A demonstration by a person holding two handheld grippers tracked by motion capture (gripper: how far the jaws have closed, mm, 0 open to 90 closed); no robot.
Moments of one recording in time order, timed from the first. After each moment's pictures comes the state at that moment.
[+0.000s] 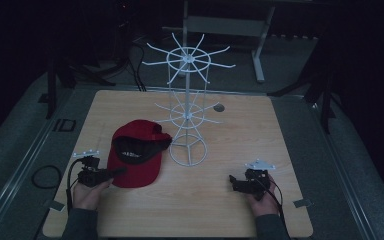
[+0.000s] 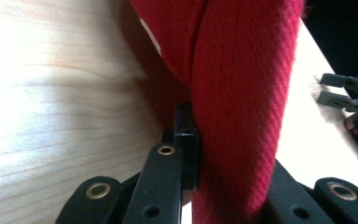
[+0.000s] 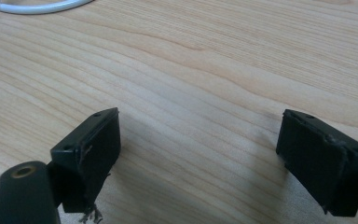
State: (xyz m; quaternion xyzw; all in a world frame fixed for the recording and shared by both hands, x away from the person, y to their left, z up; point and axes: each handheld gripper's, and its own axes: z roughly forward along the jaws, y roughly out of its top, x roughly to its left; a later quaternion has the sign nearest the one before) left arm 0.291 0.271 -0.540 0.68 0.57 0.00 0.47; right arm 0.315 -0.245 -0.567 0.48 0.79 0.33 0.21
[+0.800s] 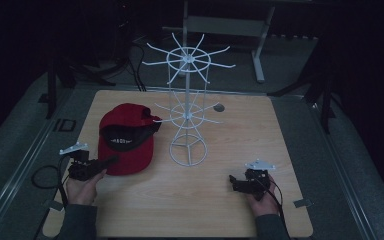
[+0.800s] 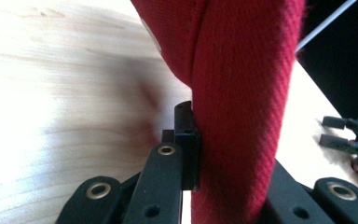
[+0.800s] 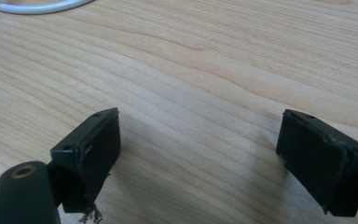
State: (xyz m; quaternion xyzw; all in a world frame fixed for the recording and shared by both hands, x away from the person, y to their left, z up) left arm 0.288 0.284 -0.508 0.64 0.57 0.07 0.51; right arm 0.315 -0.245 -0.567 0.48 0.79 0.33 0.21
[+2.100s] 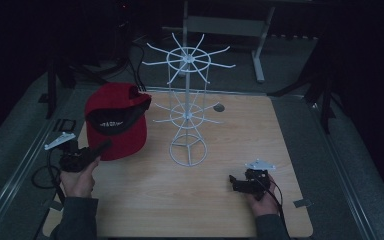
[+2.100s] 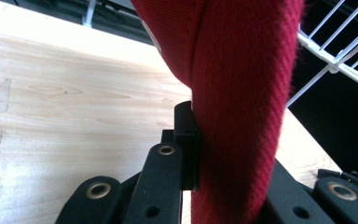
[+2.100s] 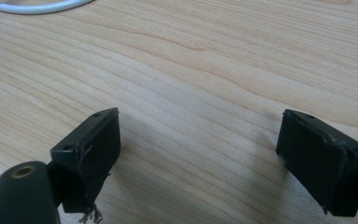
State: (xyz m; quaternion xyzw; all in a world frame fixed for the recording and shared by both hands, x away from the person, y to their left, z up) left arm 0.287 0.287 -0.470 0.59 0.56 0.14 0.56; right arm 0.315 -0.244 -0.567 0.48 0.79 0.33 0.21
